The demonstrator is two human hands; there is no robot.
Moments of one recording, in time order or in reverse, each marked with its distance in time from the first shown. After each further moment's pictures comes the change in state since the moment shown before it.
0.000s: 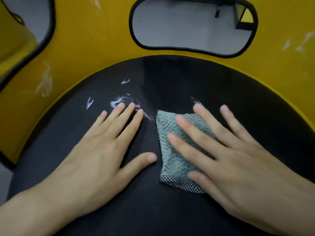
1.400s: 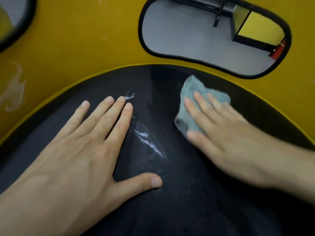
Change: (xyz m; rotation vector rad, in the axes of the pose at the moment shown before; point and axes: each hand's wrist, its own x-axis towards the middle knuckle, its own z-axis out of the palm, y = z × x) left_hand 0.050 -0.044 0.004 0.095 0.084 -0.030; right_hand 0.110 0.062 -0.006 0.164 -0.365 0.315
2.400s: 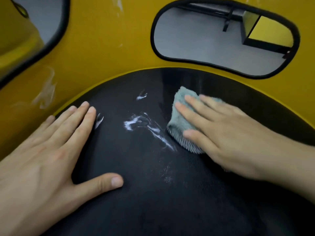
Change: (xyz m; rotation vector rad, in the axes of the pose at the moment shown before) left_hand -0.048 -0.056 -0.002 -0.110 0.045 -0.149; right_hand 0.001 -0.024 -0.007 -0.028 0.080 -0.090
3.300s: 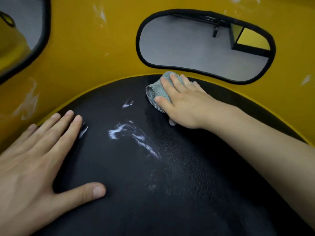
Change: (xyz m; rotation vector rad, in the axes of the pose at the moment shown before) left_hand 0.008 -0.023 0.025 0.026 -0.002 0.051; right_hand 0.093 0.021 -0.003 0.080 0.041 0.168
